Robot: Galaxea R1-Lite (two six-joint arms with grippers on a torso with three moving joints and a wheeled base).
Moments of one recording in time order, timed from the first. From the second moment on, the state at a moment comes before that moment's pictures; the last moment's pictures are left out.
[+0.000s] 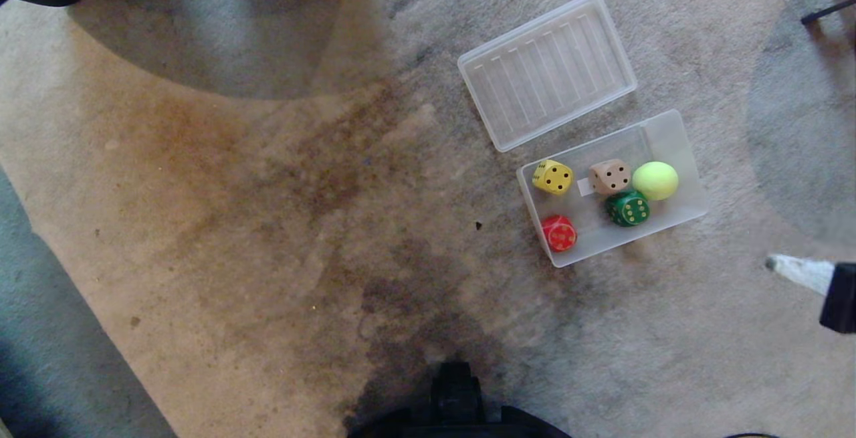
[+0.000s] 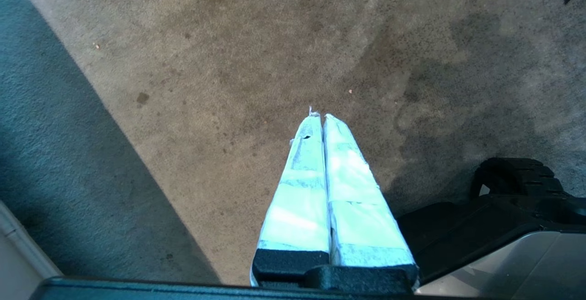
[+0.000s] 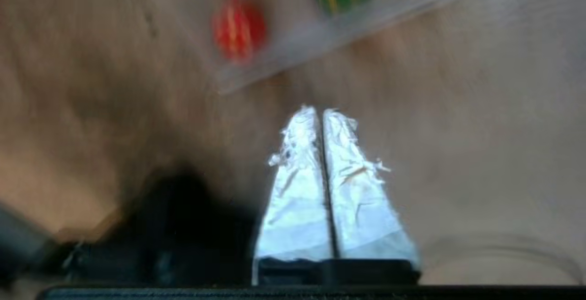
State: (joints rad) left arm 0.00 0.00 0.00 0.01 0.01 0.00; right arm 0.07 0.98 -0.54 -0.11 0.08 0.11
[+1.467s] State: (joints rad) left arm 0.00 0.00 0.00 0.01 0.01 0.00; right arm 0.02 0.15 -0.10 0.11 0.02 -0.06
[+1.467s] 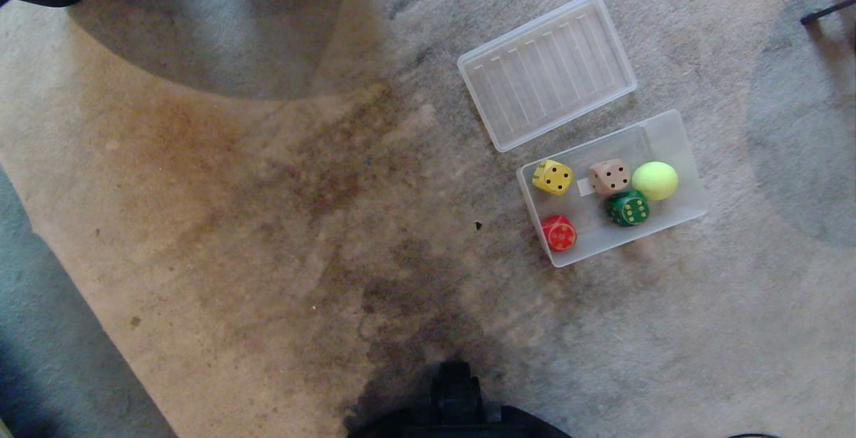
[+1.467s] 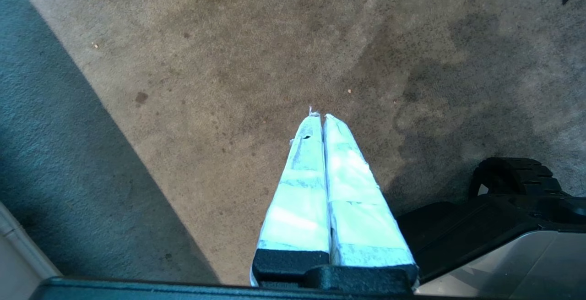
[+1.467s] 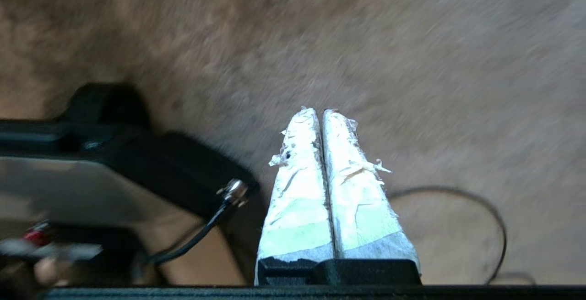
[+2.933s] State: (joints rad) left arm 0.00 0.00 0.00 0.01 0.01 -0.01; right arm 0.01 0.00 -0.03 0.09 0.01 -0.06
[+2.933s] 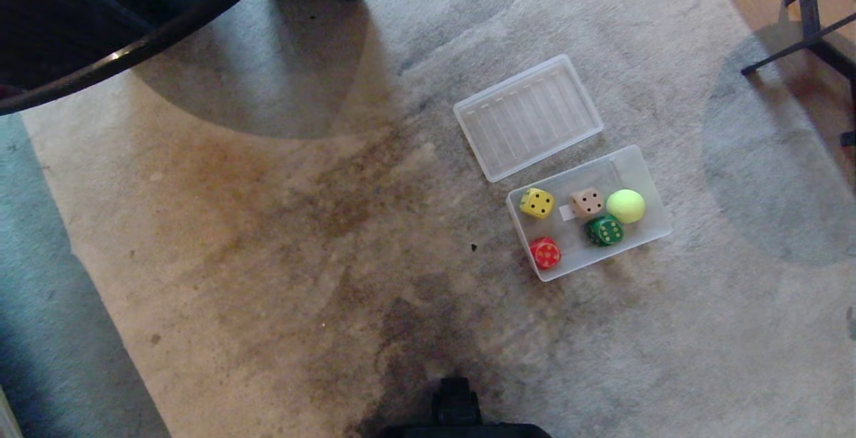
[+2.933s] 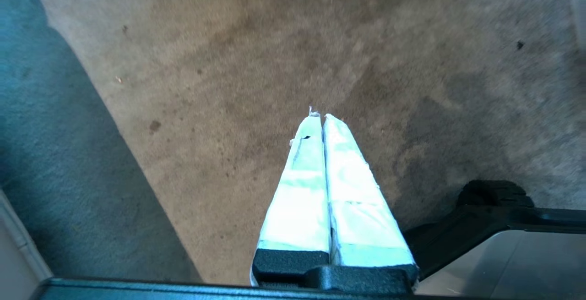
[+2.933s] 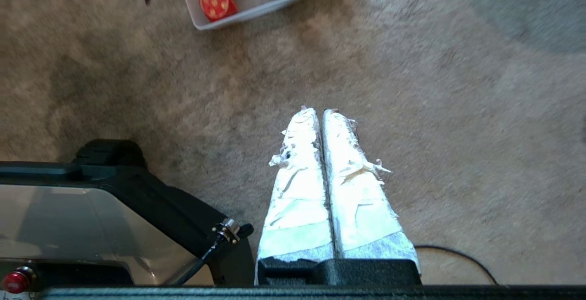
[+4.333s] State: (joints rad) left arm 0.00 0.00 0.00 0.00 0.01 -0.01; right arm 0.01 0.00 -0.03 0.09 0.01 -0.06
